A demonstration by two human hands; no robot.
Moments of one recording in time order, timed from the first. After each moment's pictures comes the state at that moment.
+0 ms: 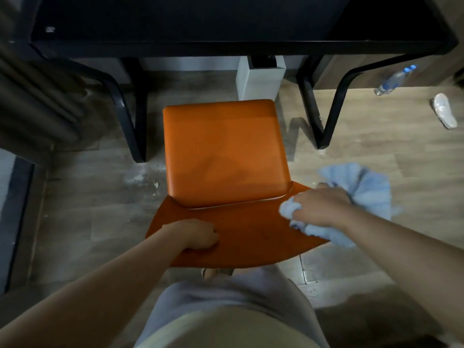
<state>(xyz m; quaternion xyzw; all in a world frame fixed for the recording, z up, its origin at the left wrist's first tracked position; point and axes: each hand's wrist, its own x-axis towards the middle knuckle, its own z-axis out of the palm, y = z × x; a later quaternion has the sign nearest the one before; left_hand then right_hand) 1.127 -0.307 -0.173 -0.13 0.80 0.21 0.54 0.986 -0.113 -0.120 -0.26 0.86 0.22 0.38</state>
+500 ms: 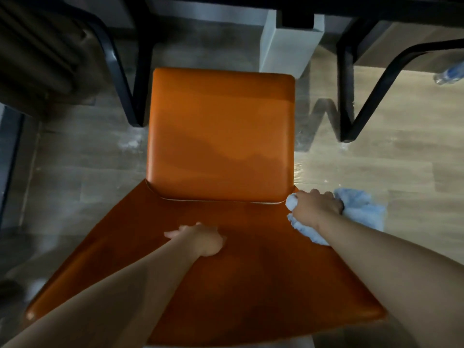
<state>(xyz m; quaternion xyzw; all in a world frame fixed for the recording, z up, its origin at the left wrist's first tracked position) 1.043 -0.245 -0.247 -0.28 0.70 0.22 0.61 0.875 -0.102 -0.263 -0.16 0.86 0.24 0.42</state>
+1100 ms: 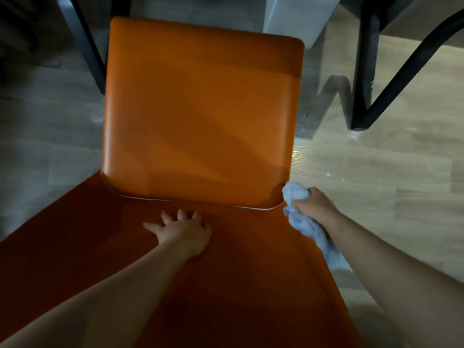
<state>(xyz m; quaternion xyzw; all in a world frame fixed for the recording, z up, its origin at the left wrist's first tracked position) 1.003 -0.224 -0.352 -0.37 0.71 0.17 0.58 0.807 -0.060 -0.393 -0.01 0.87 -0.06 0.48</state>
